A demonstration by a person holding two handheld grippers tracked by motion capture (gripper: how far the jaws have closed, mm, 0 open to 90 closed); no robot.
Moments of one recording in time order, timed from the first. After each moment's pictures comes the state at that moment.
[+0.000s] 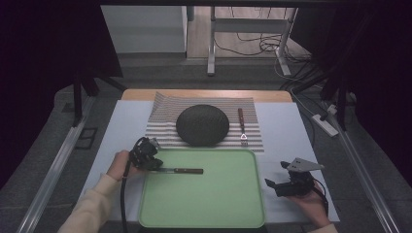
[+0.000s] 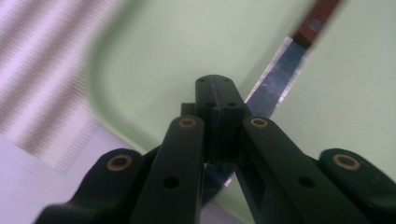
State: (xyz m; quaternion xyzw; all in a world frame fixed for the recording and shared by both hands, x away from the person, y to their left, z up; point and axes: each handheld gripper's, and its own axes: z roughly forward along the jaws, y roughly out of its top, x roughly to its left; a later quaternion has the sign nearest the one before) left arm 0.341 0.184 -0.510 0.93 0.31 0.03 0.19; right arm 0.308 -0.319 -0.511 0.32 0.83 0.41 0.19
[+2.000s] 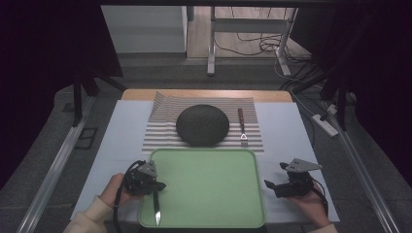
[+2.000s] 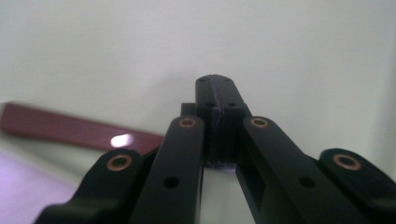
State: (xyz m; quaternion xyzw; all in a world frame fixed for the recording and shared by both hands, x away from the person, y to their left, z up) left arm 0.270 0.178 -0.515 0.93 0.23 0.00 0.27; right arm 0.307 -0.317 -0.513 0.32 0.84 0.40 0.18
